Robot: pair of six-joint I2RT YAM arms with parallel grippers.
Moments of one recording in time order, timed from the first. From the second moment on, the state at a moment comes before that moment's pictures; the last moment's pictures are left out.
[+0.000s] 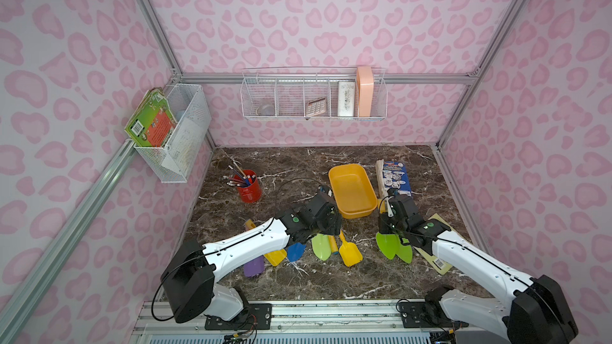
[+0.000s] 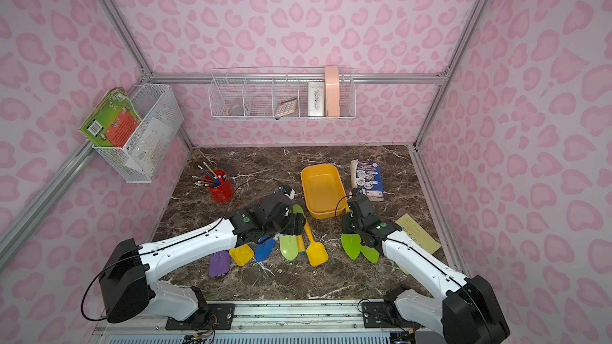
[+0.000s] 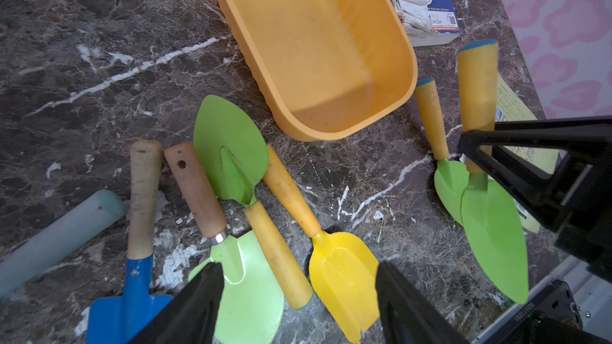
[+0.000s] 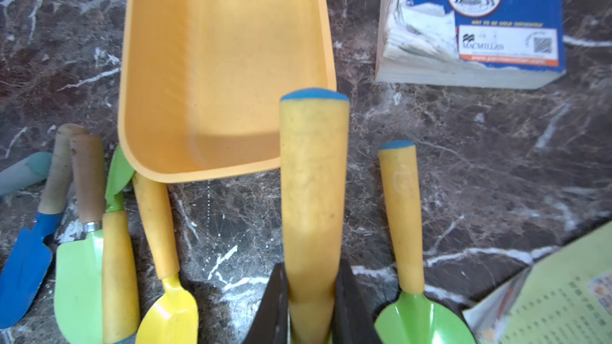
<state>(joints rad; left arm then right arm) -0.90 1.45 1.04 -0.45 -0.12 -0.66 0.54 1.13 0.68 -0.41 0.11 0.41</state>
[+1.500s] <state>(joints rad) -0.82 1.31 0.94 -0.49 -0.11 -0.73 0.45 2.00 1.40 -0.23 0.05 0.12</state>
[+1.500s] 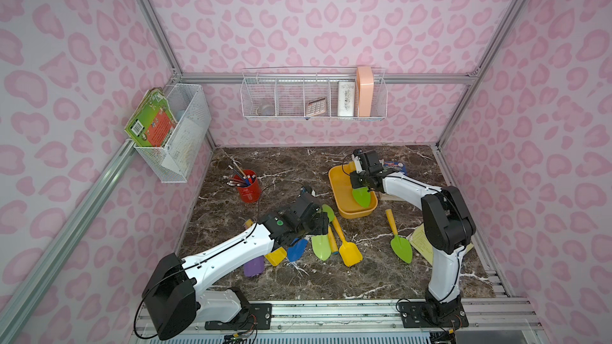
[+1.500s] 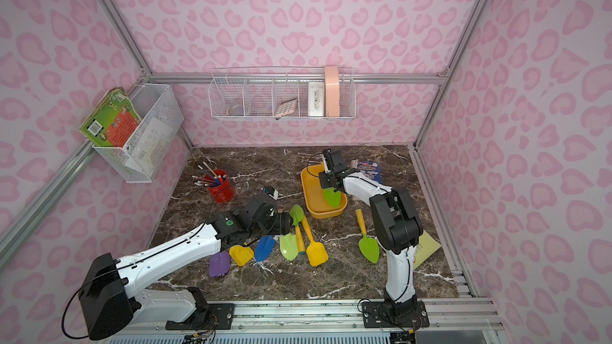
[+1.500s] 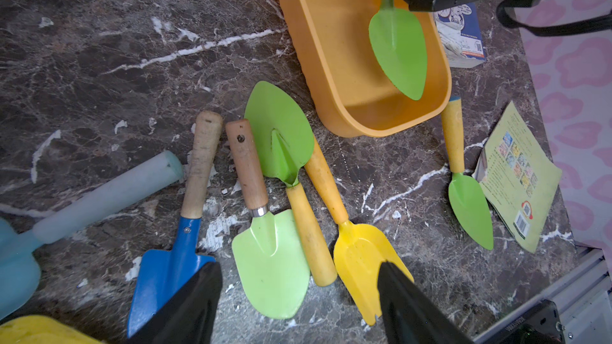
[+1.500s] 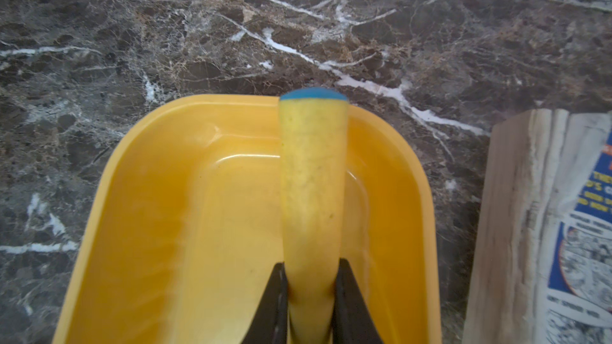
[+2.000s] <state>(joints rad) -0.82 1.31 0.94 -0.49 -0.11 -0.73 0.43 2.06 1.39 -0.19 0.03 0.13</state>
